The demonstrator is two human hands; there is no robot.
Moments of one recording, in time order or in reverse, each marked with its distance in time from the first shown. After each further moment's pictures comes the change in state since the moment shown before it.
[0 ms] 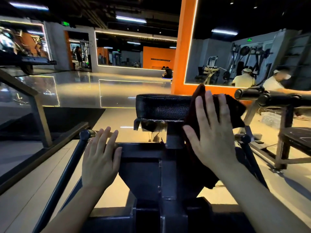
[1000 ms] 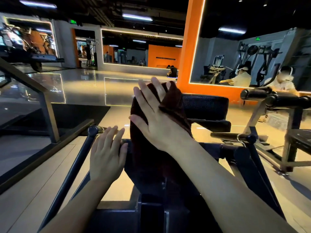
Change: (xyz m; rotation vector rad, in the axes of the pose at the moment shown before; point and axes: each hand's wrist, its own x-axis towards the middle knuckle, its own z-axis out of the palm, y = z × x) left_hand -0.003 0.000 -0.002 0.007 -0.024 -0.044; right_hand 0.060 -0.108 0.002 0.256 -0.131 -0.246
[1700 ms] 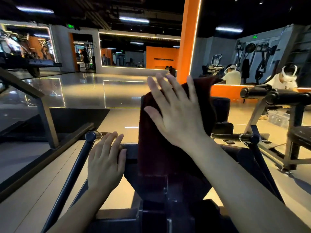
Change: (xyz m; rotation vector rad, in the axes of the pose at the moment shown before) left_hand 0.001 -0.001 0.002 -0.012 0.036 0.026; right_hand 0.001 0.031 -0.012 -0.155 0.062 0.074
